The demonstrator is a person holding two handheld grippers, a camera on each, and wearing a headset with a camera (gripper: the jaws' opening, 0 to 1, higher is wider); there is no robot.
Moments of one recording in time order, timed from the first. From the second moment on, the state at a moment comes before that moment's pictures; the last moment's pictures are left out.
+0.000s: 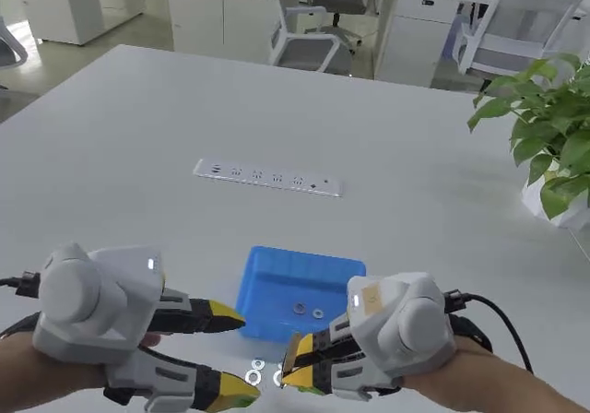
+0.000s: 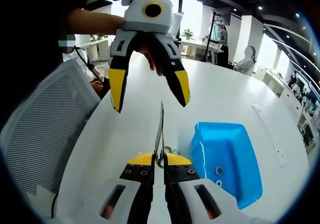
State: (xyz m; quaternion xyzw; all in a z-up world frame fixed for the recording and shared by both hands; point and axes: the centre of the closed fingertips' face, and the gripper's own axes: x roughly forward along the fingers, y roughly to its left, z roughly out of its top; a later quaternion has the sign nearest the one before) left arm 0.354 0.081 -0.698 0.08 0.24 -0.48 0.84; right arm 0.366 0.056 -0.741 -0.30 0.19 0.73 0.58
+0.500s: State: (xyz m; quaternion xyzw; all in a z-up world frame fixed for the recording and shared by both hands) left arm 0.347 0.090 -0.692 0.06 0.24 -0.45 0.86; right arm 0.372 0.049 -0.714 -0.30 0.17 0.74 0.58
